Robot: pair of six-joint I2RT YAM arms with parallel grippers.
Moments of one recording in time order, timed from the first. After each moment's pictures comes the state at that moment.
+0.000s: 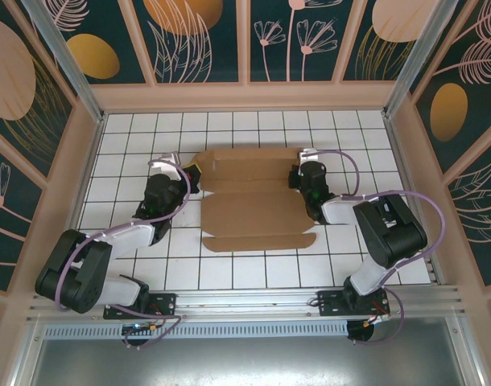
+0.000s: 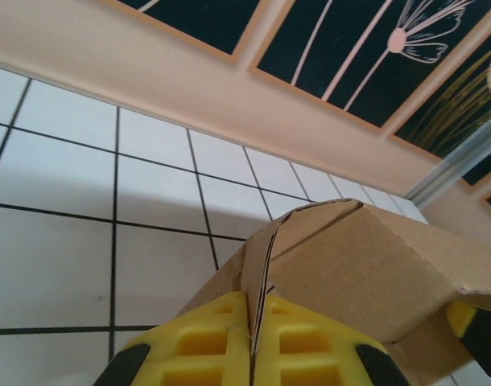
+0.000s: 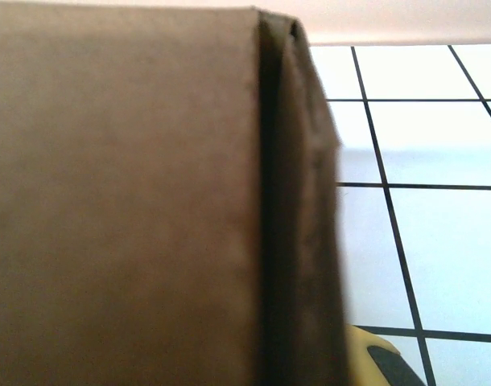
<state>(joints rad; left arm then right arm) -0.40 1.36 0.45 0.76 0.04 -0.57 0.44 1.65 0.64 0.59 0.25 0.18</state>
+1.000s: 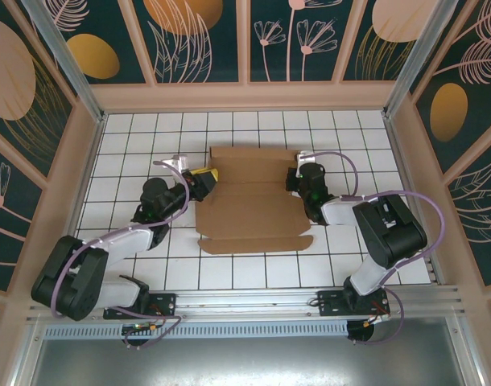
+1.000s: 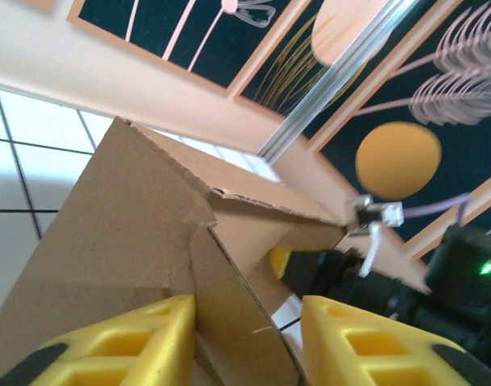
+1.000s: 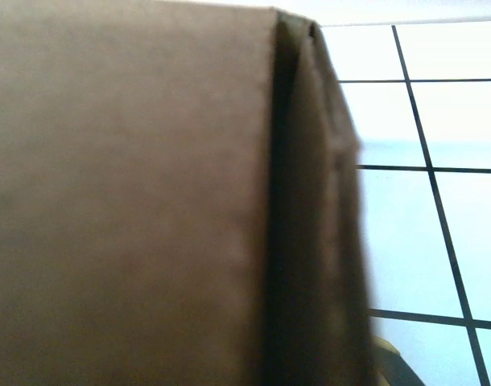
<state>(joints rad) -0.41 1.30 0.44 0.79 0.38 -0.63 0.45 1.65 0.63 0.58 0.19 0.20</state>
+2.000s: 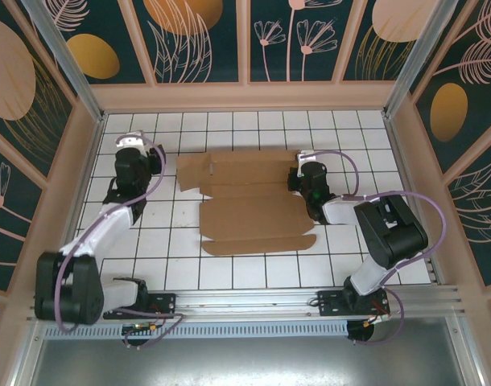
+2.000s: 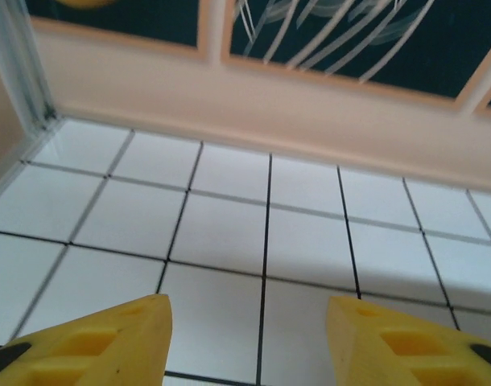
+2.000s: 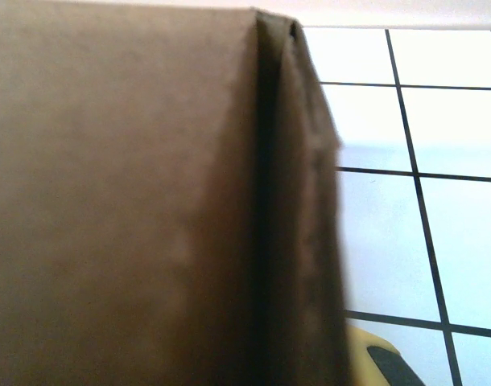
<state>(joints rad) -0.12 1.30 0.72 0.23 -0.12 -0.25 0.43 1.65 0.63 0.56 0.18 0.15</state>
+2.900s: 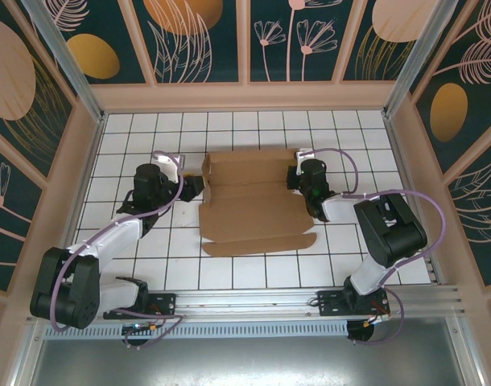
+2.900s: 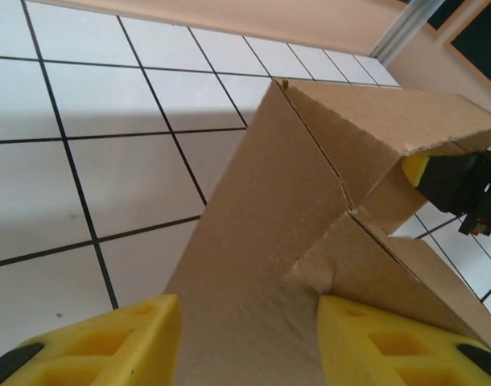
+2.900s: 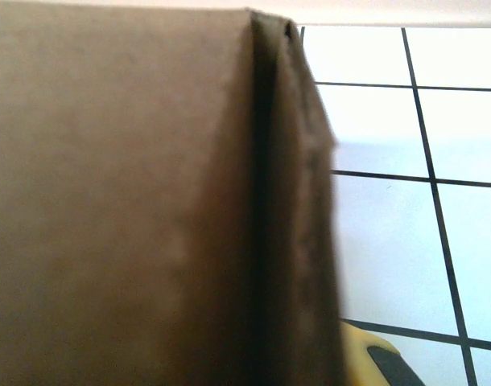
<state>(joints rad) -0.27 1.26 0.57 0.24 0.43 -0.30 0.43 1.66 0.67 0.53 0.15 0.15</state>
